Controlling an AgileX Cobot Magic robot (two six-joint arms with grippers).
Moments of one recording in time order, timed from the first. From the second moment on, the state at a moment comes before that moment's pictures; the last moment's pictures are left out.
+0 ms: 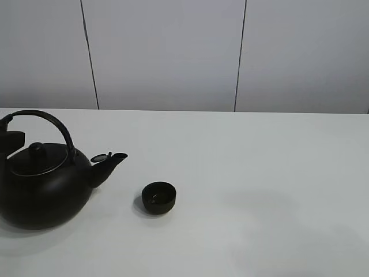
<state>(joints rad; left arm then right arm) -0.01 1.76 -0.25 0.33 -1.13 0.05 0.18 0.05 -0.47 -0.10 1.08 0.13</state>
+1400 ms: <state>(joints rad) -0.25 1.41 -0.26 0.17 -0.85 0.00 0.18 0.05 -0.47 -0.10 1.08 0.13</state>
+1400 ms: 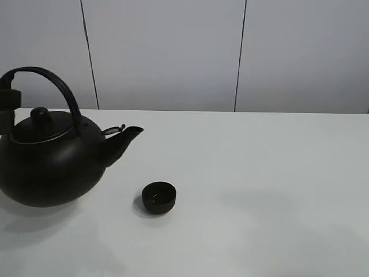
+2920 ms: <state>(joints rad) -0.42 1.41 -0.36 -0.16 -0.71 0.39 0.18 0.05 -0.47 -0.10 1.08 0.13</state>
